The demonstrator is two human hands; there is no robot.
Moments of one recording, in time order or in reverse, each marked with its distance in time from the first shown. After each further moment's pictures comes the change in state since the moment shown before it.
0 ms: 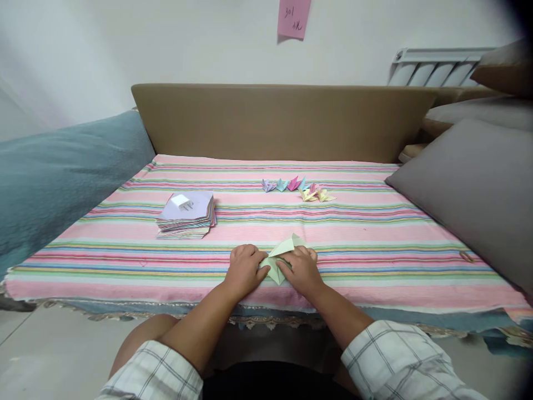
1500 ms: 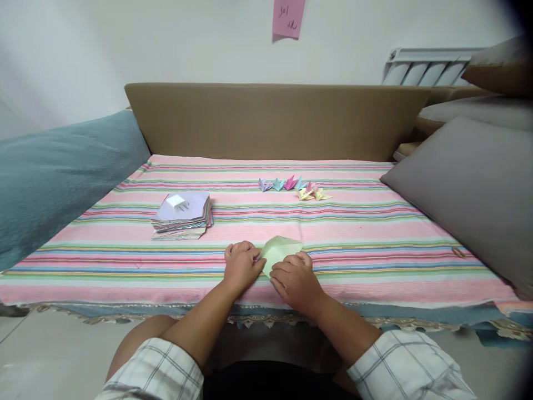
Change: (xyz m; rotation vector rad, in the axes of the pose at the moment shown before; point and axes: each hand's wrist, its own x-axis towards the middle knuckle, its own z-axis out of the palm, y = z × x) left_hand 0.008 0.000 0.008 -0.069 0.096 -0.147; right_hand -0.024 -0.013 -0.012 -0.002 0.062 -0.333
